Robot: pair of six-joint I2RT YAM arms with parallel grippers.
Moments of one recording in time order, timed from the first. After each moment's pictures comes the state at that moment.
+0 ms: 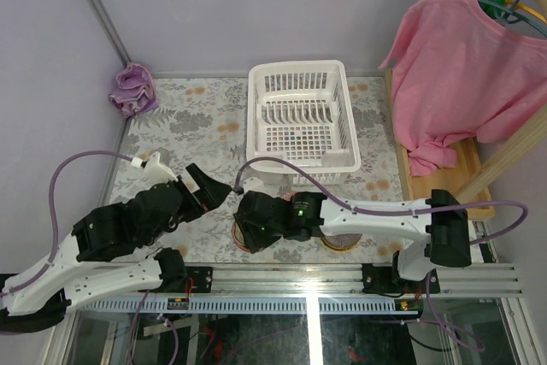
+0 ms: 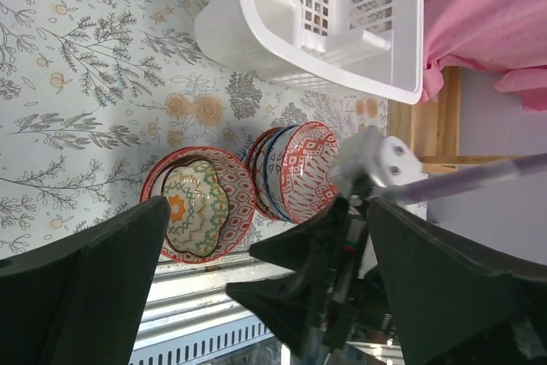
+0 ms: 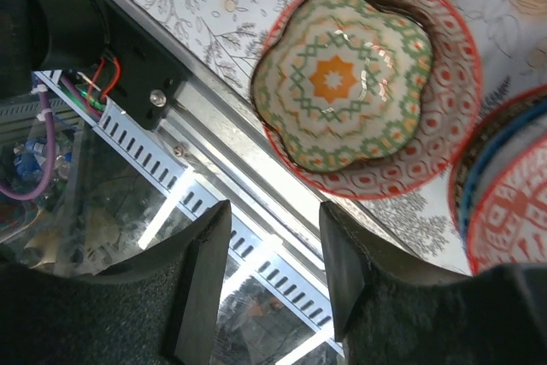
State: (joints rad) left arm -1.10 0.60 1.00 -1.03 -0.55 -1.21; right arm 1.38 1.57 1.27 -0.65 0.13 0.74
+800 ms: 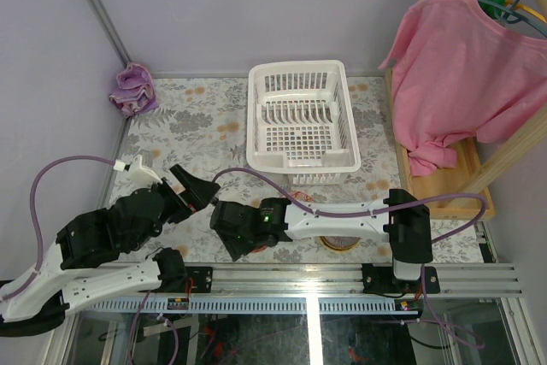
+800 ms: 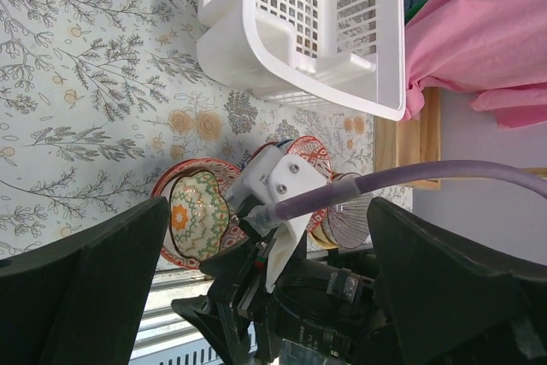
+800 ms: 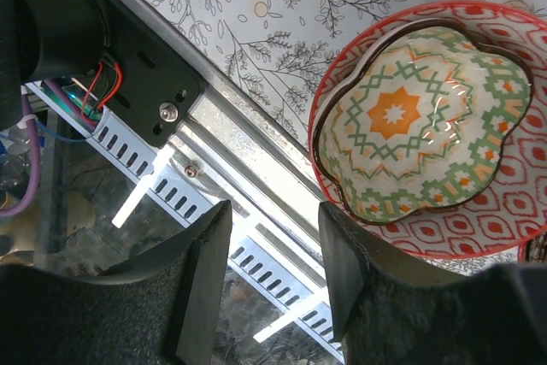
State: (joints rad) left arm -1.10 0.52 1.03 -1.07 -0.59 -1.20; right arm 1.43 1.82 1.48 -0.70 0.12 0.73
